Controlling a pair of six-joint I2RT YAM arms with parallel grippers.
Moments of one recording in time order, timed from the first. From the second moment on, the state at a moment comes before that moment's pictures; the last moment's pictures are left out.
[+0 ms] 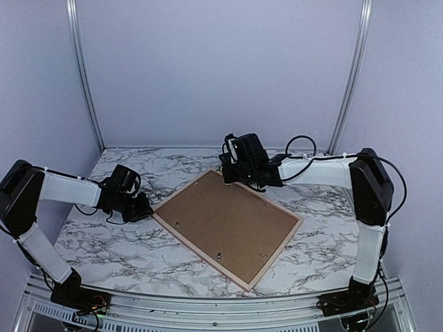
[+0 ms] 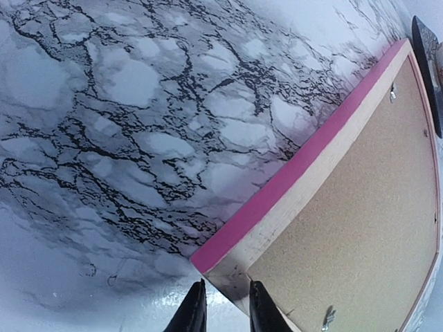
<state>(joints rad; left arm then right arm) -0.43 1.61 0.76 -0.14 0.13 -0.78 0.76 1.97 1.46 -0.09 0.23 0.30</state>
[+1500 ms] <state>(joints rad) -0.43 1.49 0.93 -0.29 0.16 -0.68 -0.01 1.73 0.72 0.44 -0.28 0.48</state>
